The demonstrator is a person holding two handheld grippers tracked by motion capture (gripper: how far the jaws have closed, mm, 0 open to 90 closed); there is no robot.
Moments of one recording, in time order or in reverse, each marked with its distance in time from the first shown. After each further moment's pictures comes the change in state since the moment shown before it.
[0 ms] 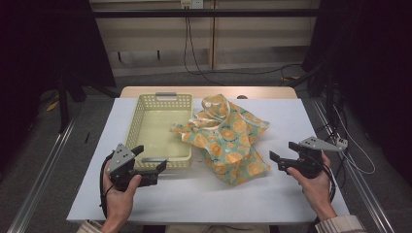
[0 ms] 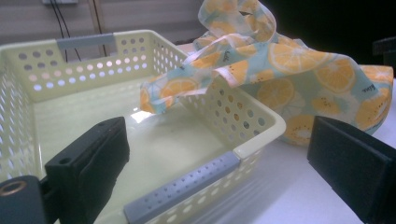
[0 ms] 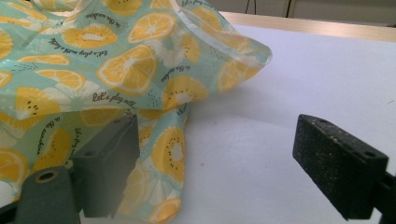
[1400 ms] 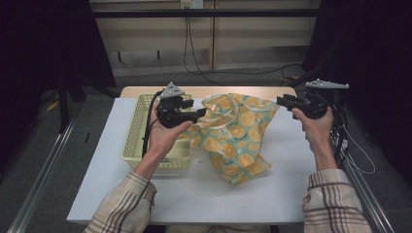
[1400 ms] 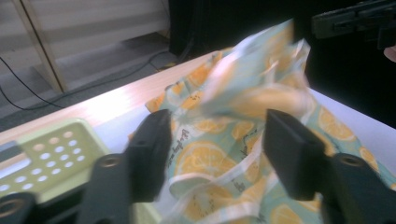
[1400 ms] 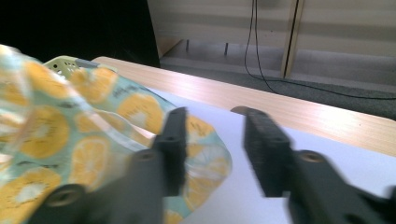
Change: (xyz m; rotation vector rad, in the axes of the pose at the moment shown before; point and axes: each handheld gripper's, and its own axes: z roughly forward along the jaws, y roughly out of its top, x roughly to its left) left arm -0.006 0.131 0.122 0.065 -0.156 0.020; right arm -0.059 0.129 0.040 -0.055 0.051 0.013
